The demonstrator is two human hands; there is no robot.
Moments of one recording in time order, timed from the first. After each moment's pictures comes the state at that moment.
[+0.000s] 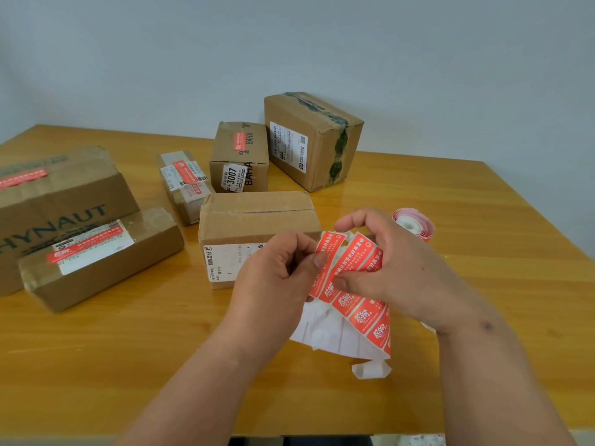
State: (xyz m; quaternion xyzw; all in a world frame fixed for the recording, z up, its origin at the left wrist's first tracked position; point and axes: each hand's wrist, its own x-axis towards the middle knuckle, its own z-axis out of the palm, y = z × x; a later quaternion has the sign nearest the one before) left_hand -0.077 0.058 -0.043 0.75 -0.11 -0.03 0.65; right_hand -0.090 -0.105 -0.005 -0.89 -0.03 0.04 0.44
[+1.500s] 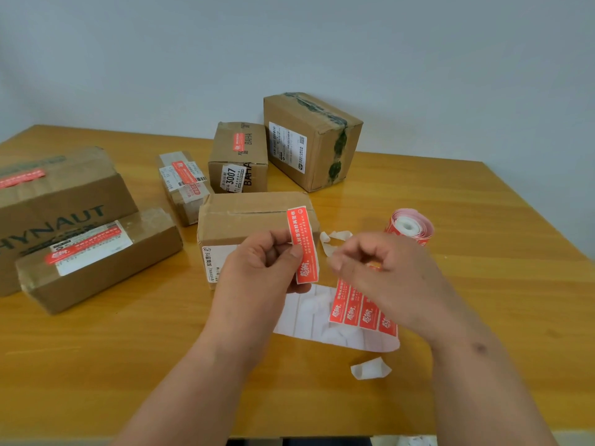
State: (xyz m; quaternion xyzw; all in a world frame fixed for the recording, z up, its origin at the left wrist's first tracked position) left_hand -0.076 0.065 -0.042 0.68 -0.03 -0.04 0.74; right_hand -0.096 -0.095 -0.015 -0.91 0.00 -0.05 0.42
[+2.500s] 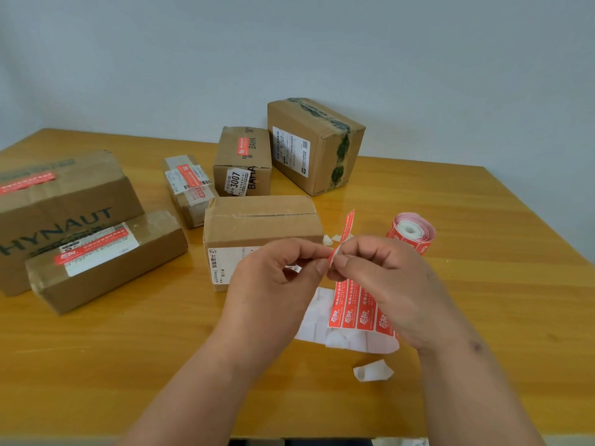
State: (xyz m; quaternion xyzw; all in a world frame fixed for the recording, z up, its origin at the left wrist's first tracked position) left_hand -0.085 0.068 -0.032 0.77 -0.15 0.03 0.61; right_hand -0.101 -0.085 -0.012 -0.84 -0.02 -0.03 0.54
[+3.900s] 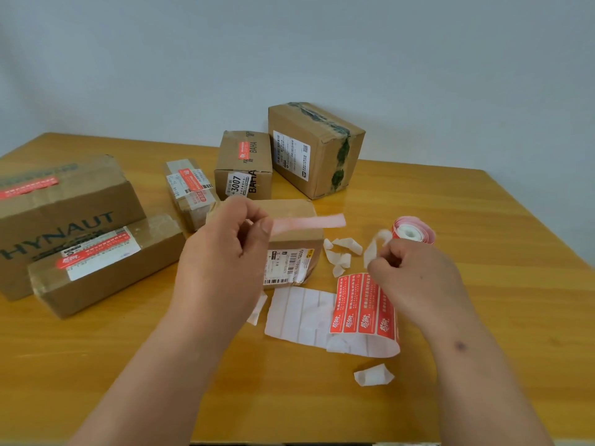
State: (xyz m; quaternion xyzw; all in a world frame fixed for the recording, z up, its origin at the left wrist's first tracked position) left_hand -0.066 0.096 -0.016 0.86 -0.06 0.17 0.48; right_hand -0.089 -0.109 -0.021 -0.95 0.16 -0.07 0.25
